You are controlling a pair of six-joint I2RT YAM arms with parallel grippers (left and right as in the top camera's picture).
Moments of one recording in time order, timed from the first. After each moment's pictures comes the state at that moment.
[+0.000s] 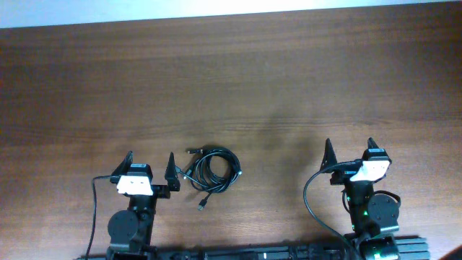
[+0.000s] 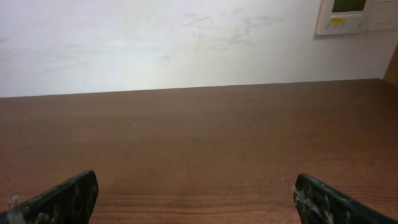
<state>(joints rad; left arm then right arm) -0.13 0.01 0.01 -0.08 -0.03 -0.04 0.09 0.01 0.01 -0.06 0.10 0.07</state>
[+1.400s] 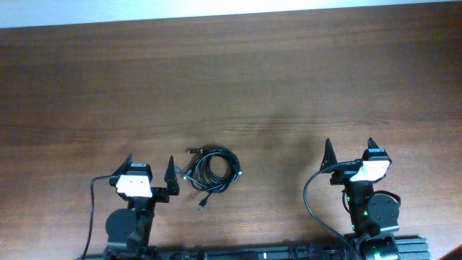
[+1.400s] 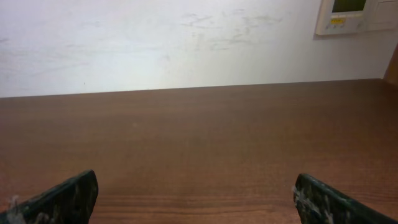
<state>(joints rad) -0.13 0.02 0.10 -0.26 -0.03 -0.04 0.09 0.01 0.01 -0.06 0.10 0.07</state>
